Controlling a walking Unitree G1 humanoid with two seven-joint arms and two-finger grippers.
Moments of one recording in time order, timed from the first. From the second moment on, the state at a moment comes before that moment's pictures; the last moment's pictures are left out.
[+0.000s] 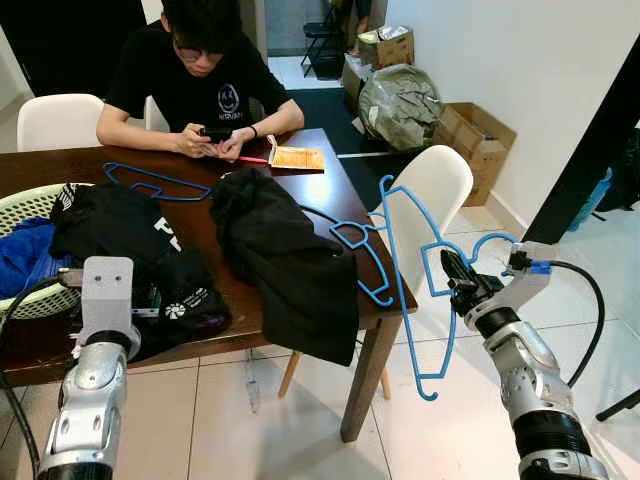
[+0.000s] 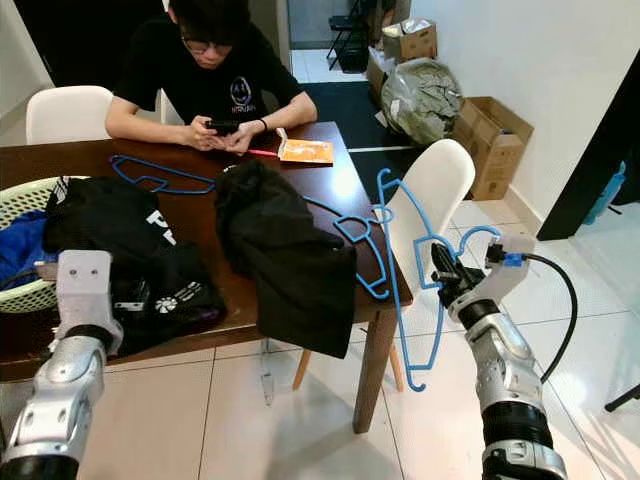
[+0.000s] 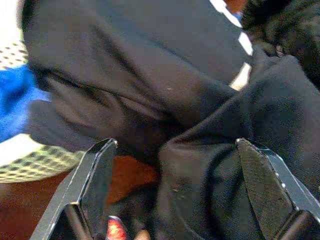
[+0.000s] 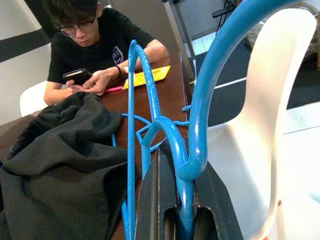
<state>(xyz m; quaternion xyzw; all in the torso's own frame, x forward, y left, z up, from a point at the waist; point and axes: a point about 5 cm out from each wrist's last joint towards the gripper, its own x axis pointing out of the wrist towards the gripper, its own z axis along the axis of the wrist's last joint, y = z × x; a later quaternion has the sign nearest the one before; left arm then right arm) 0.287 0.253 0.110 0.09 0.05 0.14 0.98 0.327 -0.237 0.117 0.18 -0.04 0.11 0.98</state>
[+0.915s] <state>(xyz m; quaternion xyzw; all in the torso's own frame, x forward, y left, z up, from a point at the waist) 0.297 0.210 0.104 0.05 0.04 0.03 1.00 0.325 -0.237 0.115 0.17 -0.03 0.11 0.98</state>
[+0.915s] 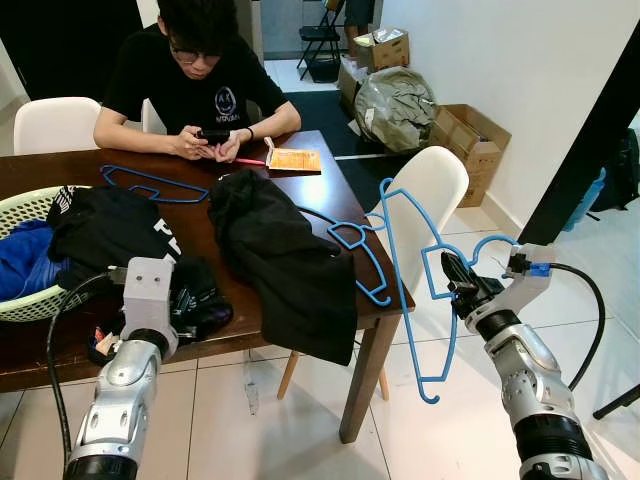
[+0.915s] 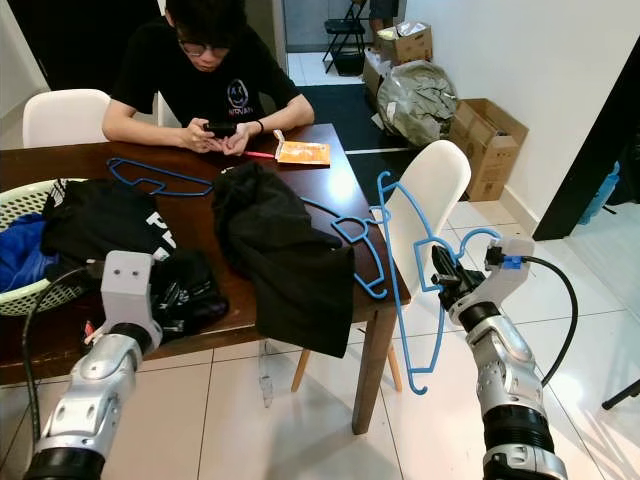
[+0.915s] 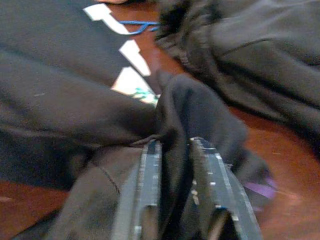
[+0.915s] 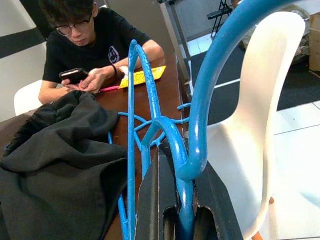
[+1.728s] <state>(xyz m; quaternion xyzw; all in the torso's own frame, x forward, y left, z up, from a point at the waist) 0.247 0.063 0.099 0.07 0.09 -0.44 0.89 0.326 -0.238 0.114 0.17 -0.03 0.10 0.98</state>
